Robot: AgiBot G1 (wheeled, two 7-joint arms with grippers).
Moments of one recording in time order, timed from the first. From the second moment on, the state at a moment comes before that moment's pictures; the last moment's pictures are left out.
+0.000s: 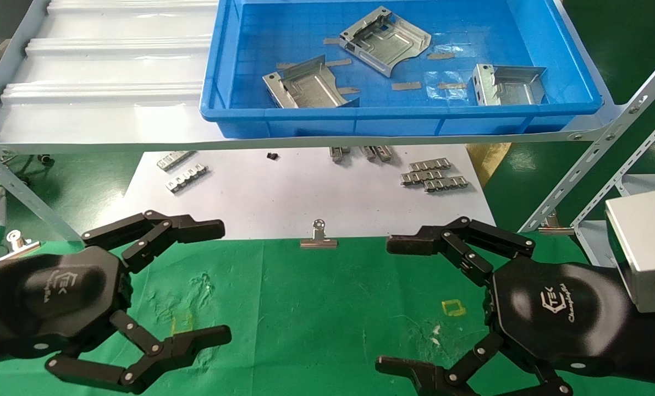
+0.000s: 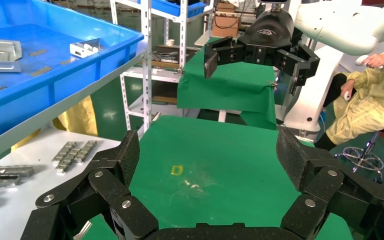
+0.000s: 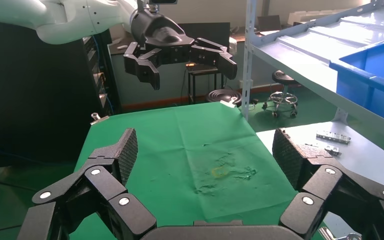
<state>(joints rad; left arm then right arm) -1.08 0.56 0.39 -1.22 0.63 1.42 -0.12 1.08 -0.61 -0.28 1.28 -0.73 -1.50 0.19</state>
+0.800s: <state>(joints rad) -1.08 0.56 0.39 -1.22 0.63 1.42 -0.12 1.08 -0.61 -0.28 1.28 -0.73 -1.50 0.19</state>
